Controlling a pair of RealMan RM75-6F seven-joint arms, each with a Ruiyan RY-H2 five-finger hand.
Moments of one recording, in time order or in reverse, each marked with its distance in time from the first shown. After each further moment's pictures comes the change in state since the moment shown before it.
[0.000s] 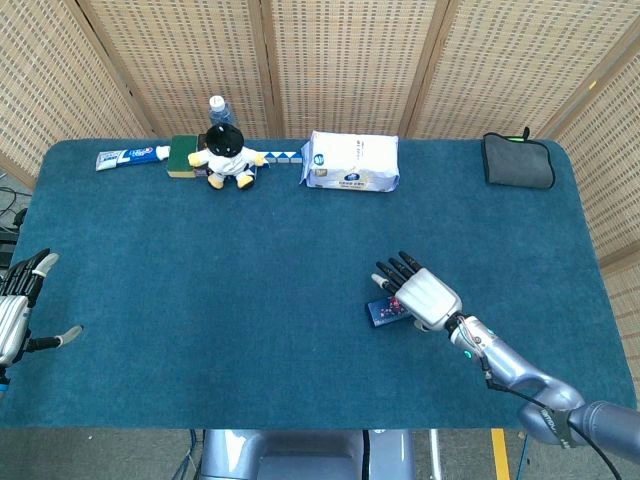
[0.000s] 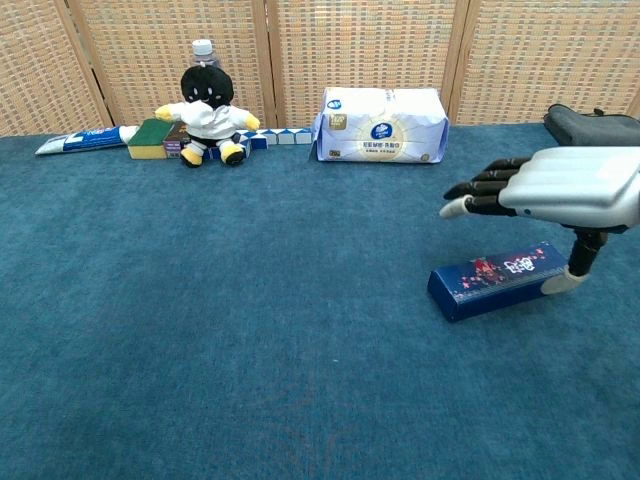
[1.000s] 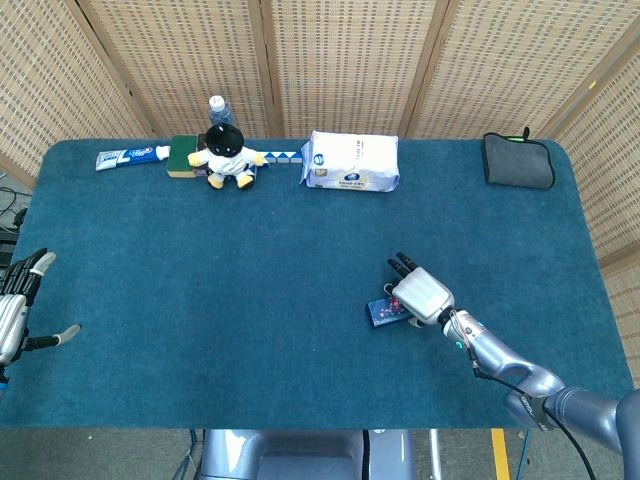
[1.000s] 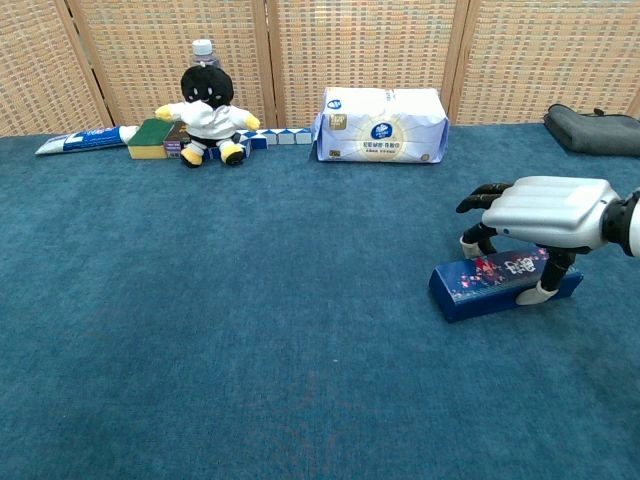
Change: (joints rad) left arm -0.001 -0.003 -0.004 0.006 -0.012 -0.005 -0.001; right arm 0.021 -0.196 -0.035 0.278 -0.044 0.065 0.173
